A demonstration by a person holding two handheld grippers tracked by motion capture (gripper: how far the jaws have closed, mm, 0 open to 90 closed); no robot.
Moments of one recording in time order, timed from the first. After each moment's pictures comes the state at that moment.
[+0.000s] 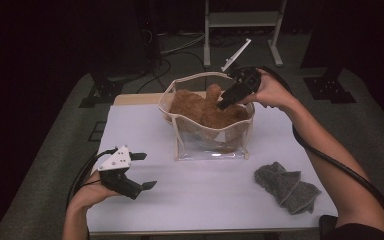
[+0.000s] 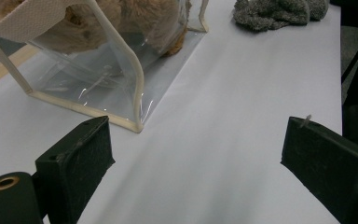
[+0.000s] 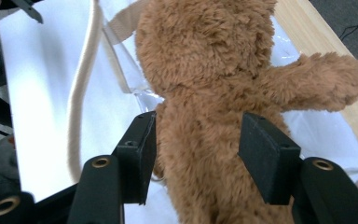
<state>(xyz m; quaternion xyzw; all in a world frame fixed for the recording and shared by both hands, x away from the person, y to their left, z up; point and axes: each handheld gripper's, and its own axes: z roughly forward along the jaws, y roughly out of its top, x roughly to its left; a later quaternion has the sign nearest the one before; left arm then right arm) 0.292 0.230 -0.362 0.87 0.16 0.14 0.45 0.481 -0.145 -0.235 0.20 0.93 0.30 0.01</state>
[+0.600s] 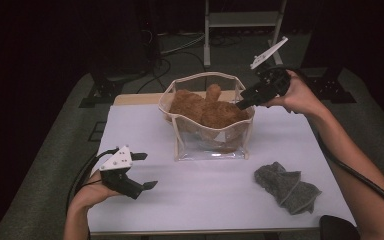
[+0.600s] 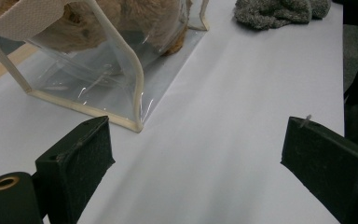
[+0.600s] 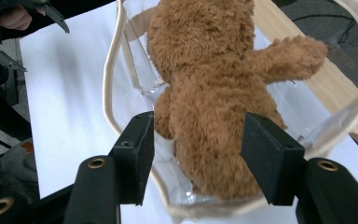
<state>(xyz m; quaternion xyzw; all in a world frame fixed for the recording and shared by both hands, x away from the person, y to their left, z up) 0.293 0.227 -0.364 0.87 0.16 0.14 0.45 0.446 -0.204 -0.220 0.22 0.91 0.36 0.03</state>
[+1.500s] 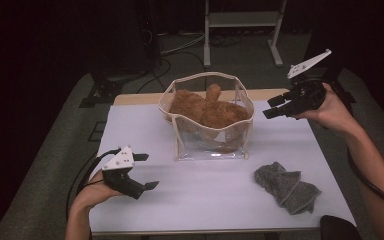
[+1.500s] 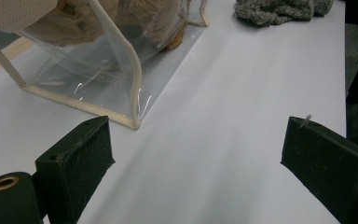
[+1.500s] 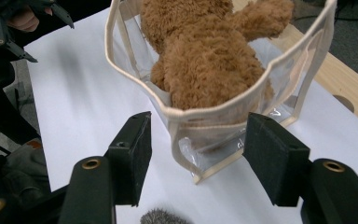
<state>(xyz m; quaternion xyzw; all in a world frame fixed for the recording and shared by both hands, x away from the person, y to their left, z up) 0.296 0.225 -0.369 0.87 0.17 0.14 0.45 0.412 -0.275 -0.235 0.26 0.88 0.39 0.04</state>
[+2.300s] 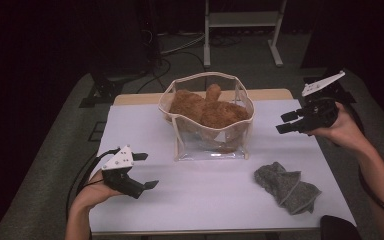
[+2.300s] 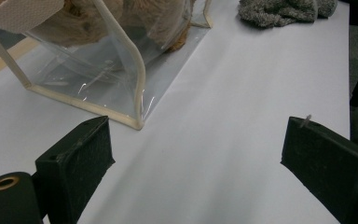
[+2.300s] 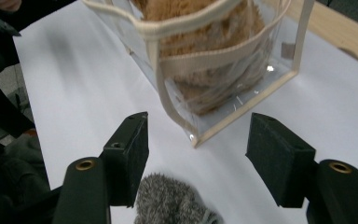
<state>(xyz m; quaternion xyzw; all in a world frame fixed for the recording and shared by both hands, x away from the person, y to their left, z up) 0.295 0.226 -0.368 0.87 0.17 0.14 0.45 0.396 -0.313 -0.280 0.30 0.87 0.39 0.02</state>
